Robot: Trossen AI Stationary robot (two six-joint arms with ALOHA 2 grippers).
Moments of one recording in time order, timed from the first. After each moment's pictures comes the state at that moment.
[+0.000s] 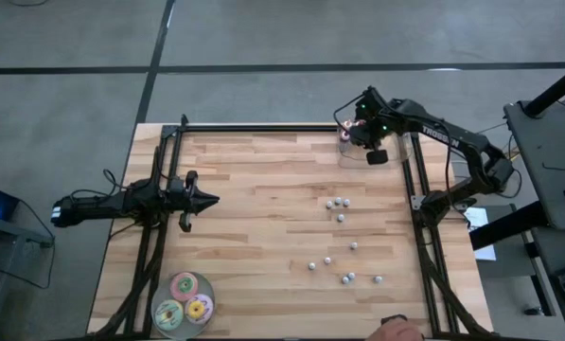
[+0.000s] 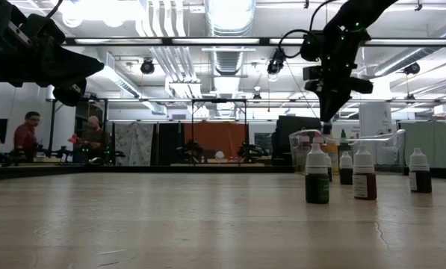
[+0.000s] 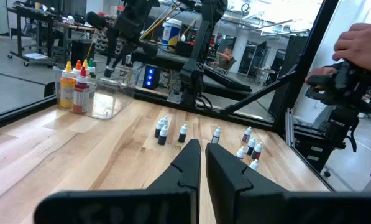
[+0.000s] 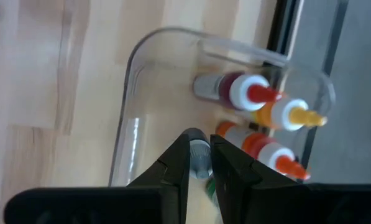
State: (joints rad) left arm 0.04 0.00 0.01 0.01 0.00 -0.24; right arm -0.80 1.45 1.17 -0.93 -0.02 -0.98
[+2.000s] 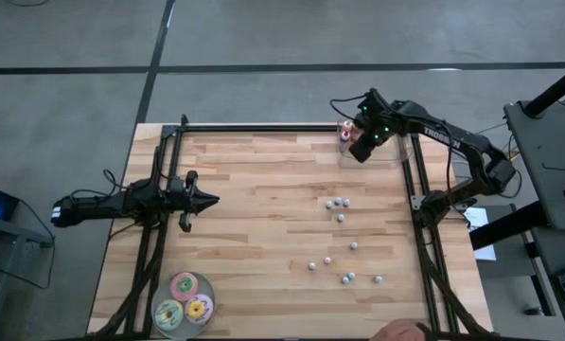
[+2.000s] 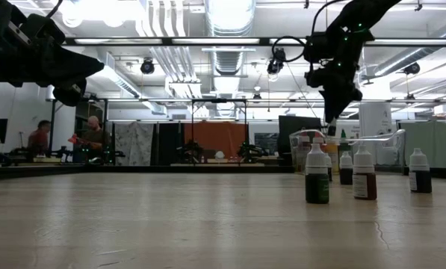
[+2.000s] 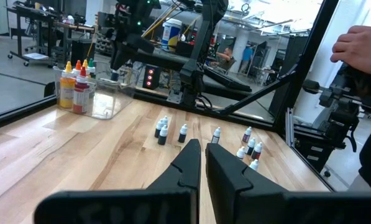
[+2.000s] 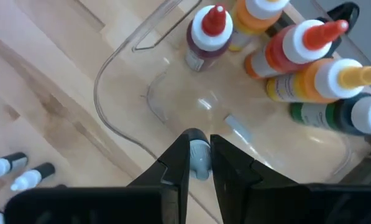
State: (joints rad) left arm 0.04 0.00 0.01 0.01 0.00 -0.24; right arm -0.80 1.43 1.14 -0.94 -0.03 0.01
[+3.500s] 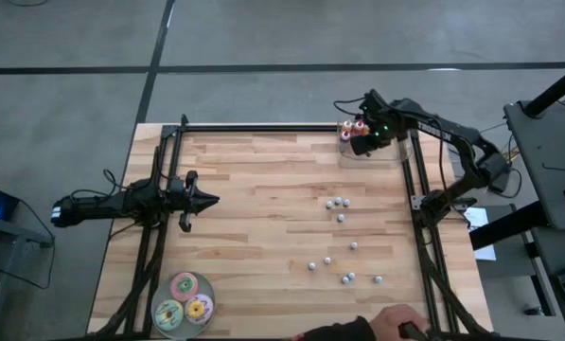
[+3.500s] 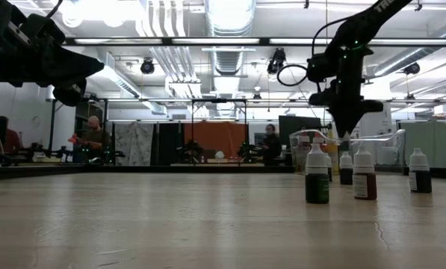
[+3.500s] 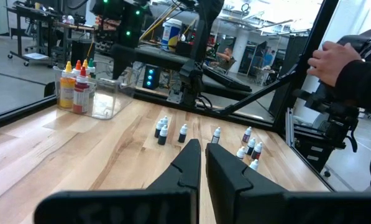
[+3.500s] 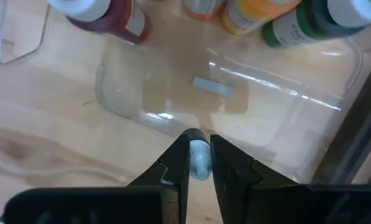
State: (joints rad) left arm 0.04 0.00 0.01 0.01 0.00 -0.24; right arm -0.90 1.52 1.11 -0.98 0.00 0.35
